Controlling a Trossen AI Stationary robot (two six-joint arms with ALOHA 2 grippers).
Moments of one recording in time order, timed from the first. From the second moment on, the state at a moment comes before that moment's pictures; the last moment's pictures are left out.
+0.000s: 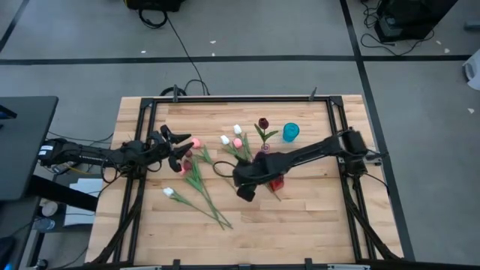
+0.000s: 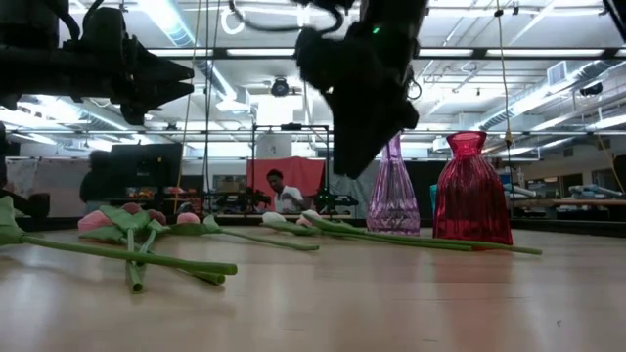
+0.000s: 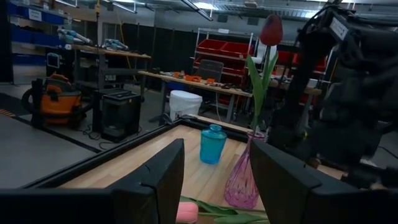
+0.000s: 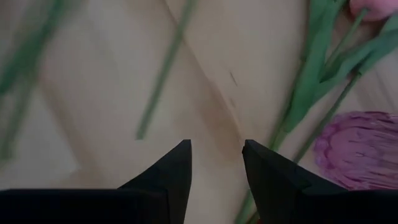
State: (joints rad) left arm -0.02 0.49 0.03 0.62 -0.42 -0.13; right arm 0.18 2.00 1.57 -0.87 0.19 0.67
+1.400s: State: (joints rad) left arm -0.02 0.49 0.03 0.61 -0.42 -0.13; right arm 0.11 2.18 1.65 -1.08 0.10 0.66
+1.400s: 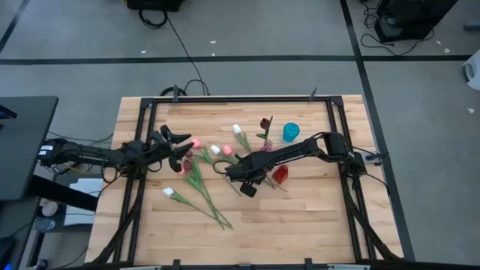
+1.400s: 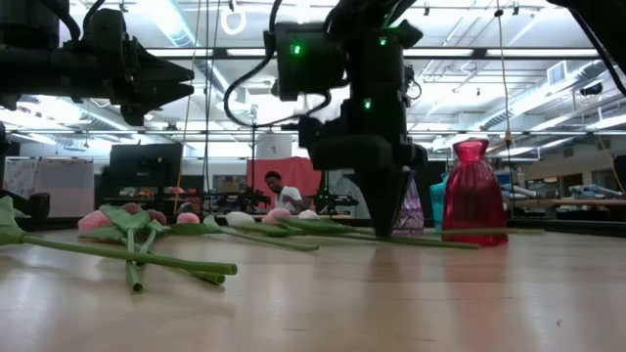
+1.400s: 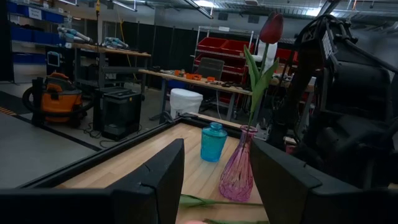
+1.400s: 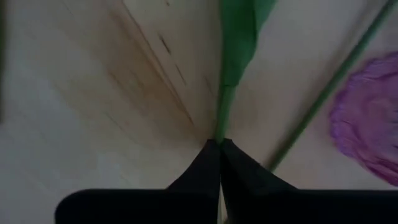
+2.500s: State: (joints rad) left arm -0.02 0.49 0.03 0.61 -0.42 -0.14; right arm 0.41 1.50 1.39 -0.49 0.70 0.36
